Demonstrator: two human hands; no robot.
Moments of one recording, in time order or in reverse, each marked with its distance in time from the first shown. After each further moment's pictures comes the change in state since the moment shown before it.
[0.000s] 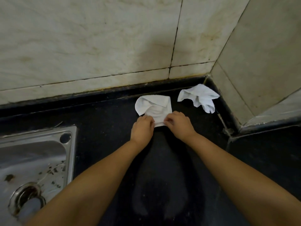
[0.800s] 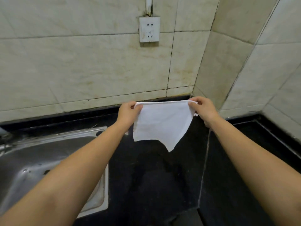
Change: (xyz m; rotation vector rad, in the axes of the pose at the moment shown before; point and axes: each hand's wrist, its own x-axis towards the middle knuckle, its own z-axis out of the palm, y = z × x) left_hand -0.150 0.027 -0.192 -0.532 0.243 0.003; right_hand -0.171 -0.092 -0.143 0.690 0.408 0.148
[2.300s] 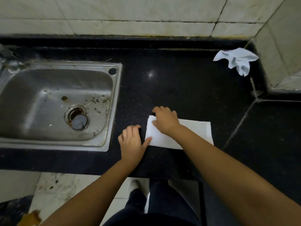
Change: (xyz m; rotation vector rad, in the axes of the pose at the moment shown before) left_hand -0.193 -0.165 0.088 0.738 0.053 -0.328; right_hand -0.080 0.116 0.198 -0.951 -0.784 -0.231
